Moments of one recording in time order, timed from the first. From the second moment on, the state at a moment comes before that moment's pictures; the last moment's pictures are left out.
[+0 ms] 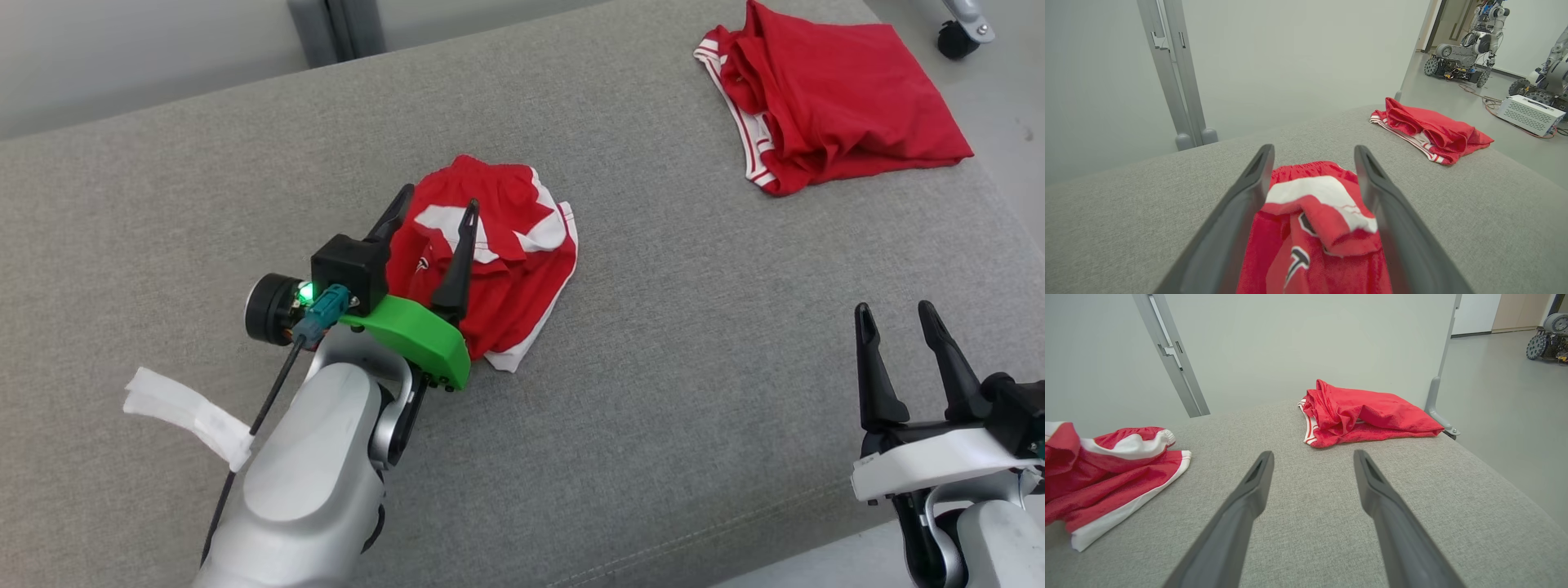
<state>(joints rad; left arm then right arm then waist) -0.59 0.05 -0.47 0.53 -0.37 -0.02 -0.20 -0.09 -0.16 -0.05 0.16 0.28 0.13 -0.26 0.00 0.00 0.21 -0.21</state>
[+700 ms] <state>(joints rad) -0.35 0.17 -0.30 0.29 -0.36 0.06 -0.26 -0.02 -0.17 -0.04 0.13 0.25 0.13 -0.26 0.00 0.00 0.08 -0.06</state>
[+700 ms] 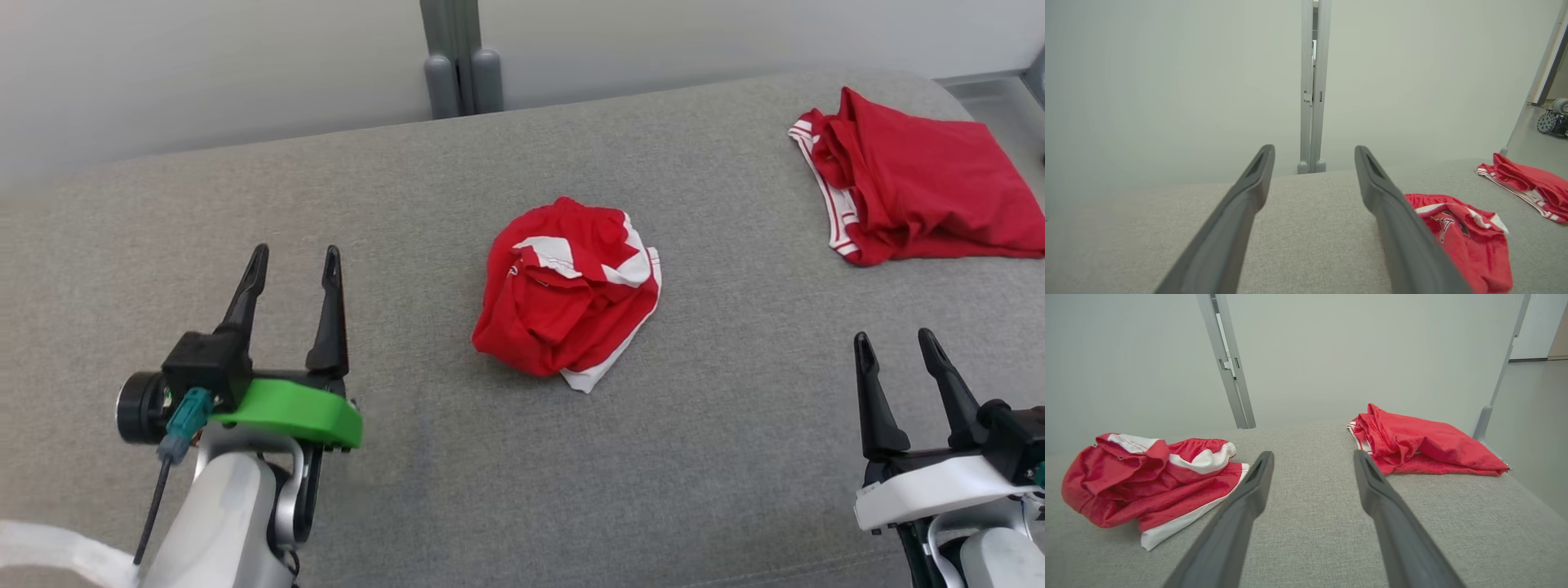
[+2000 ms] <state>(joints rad) 0.01 0.19 -0.14 0.13 -0.32 0.03 -0.26 0.06 -0.16 -0.03 0.08 0.24 0.13 -0.22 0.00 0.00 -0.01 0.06</state>
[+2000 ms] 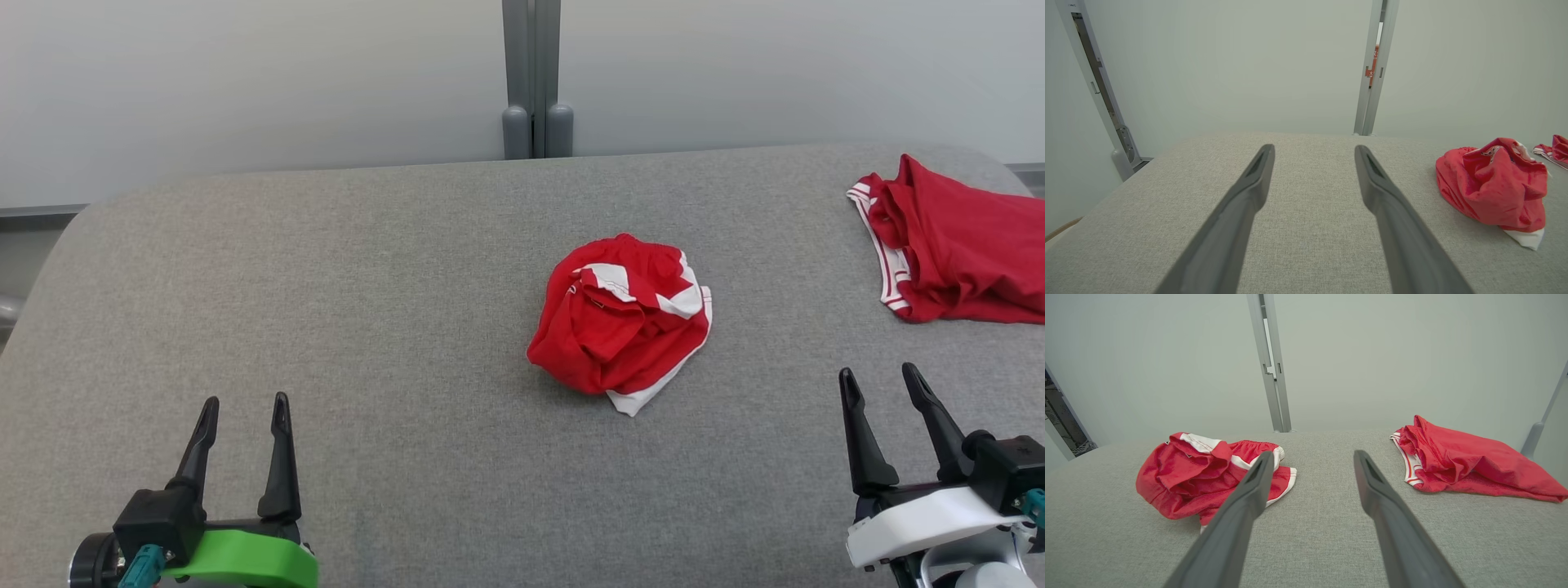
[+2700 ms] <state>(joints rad) 0.01 0.17 -0.11 0.14 -0.29 0.00 -0.26 0.06 -0.16 -0.02 0.08 0.24 0.13 -0.22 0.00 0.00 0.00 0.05</state>
